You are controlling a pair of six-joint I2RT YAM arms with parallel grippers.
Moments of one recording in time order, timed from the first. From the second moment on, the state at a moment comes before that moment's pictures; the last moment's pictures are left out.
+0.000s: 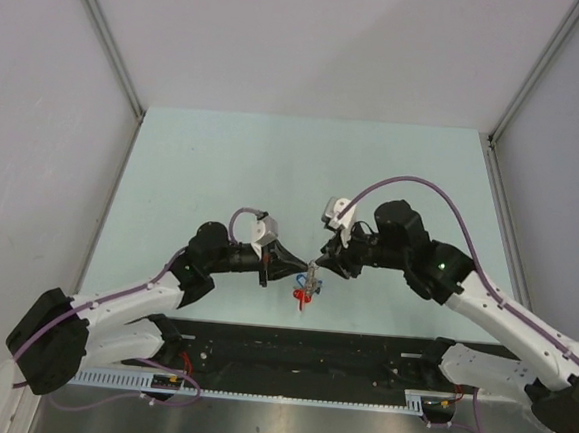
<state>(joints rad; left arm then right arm) -0.75 1.05 0.45 0.51 0.71 -0.15 0.85 1.06 1.03 -0.50 -0.40 -0.22</state>
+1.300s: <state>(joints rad) -0.77 1.03 0.26 1.01 0.47 -0.37 1.12 0.82 0.47 0.40 0.28 0.37</state>
